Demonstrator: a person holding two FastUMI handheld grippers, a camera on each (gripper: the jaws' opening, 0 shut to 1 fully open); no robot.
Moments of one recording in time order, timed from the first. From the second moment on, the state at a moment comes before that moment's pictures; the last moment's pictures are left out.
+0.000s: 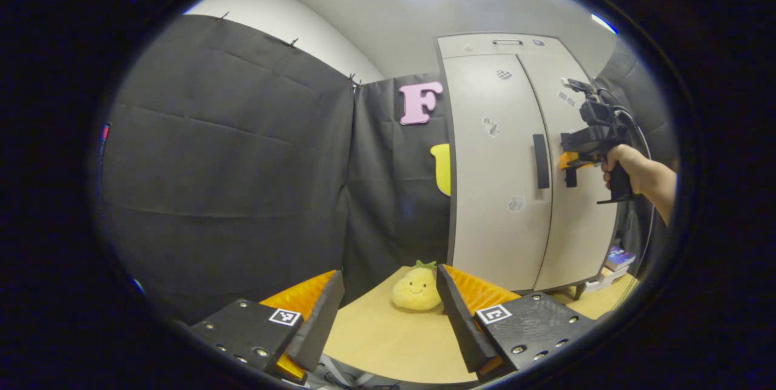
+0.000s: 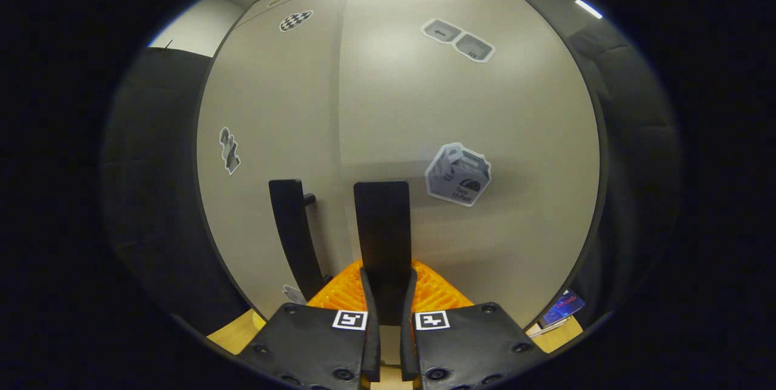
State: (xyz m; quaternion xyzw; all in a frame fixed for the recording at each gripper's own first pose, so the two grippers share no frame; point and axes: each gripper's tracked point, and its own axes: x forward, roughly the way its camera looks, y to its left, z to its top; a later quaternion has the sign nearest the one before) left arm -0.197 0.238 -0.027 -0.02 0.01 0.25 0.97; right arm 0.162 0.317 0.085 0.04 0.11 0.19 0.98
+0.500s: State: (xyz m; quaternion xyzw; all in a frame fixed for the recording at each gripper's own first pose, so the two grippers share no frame) left arm -0.173 0.195 -0.013 -0.05 -0.01 0.18 0.98; right arm 0.107 0.279 0.089 0.04 0.11 0.25 0.96
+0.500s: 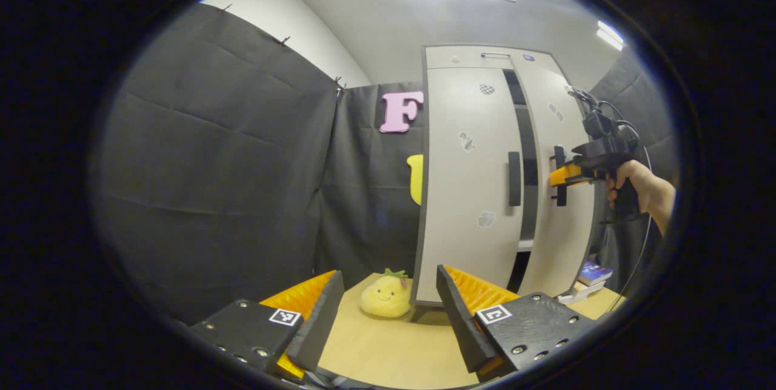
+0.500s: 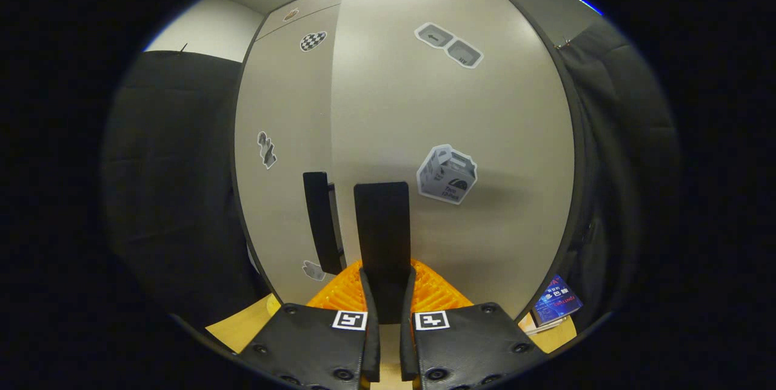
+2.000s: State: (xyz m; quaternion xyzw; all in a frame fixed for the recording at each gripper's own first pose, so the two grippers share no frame) left arm -0.072 0.042 -0.005 -0.05 0.00 0.01 1.00; right arm 0.096 0.204 0.094 0.05 0.09 0.29 0.95
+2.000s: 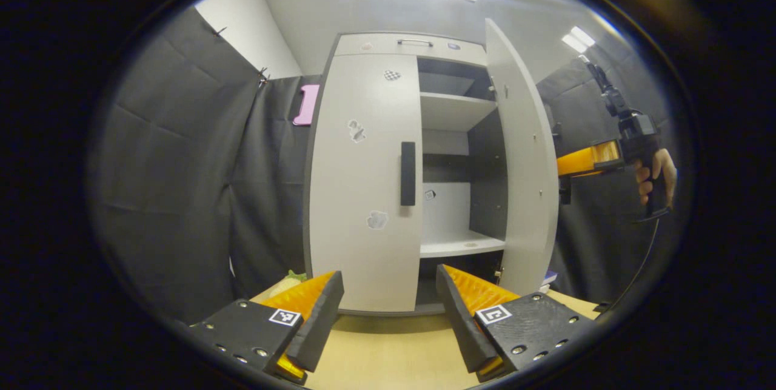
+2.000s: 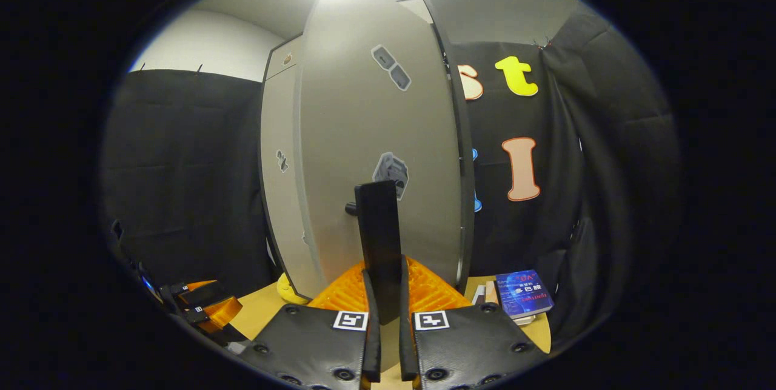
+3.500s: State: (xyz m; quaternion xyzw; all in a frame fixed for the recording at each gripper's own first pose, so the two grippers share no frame) left arm 0.102 0.023 0.097 0.01 -0.03 0.00 1.00; right arm 0.077 0.059 0.096 0.02 0.01 0.09 1.00
